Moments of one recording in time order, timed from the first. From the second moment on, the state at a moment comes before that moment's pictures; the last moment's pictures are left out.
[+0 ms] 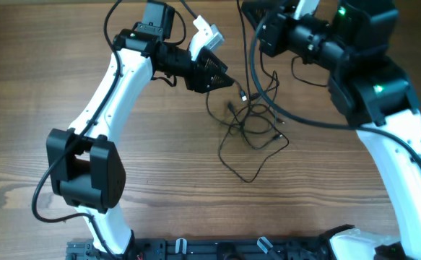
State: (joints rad) left arm -0.26 1.95 1.70 -0.90 1.06 0.56; right arm 0.34 1.46 1.64 -0.42 -0.48 0.41
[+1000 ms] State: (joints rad) left arm -0.14 1.86 1.70 -0.96 0.92 0.48; right arm 0.34 1.85 1.64 -0.69 -0.12 0.34
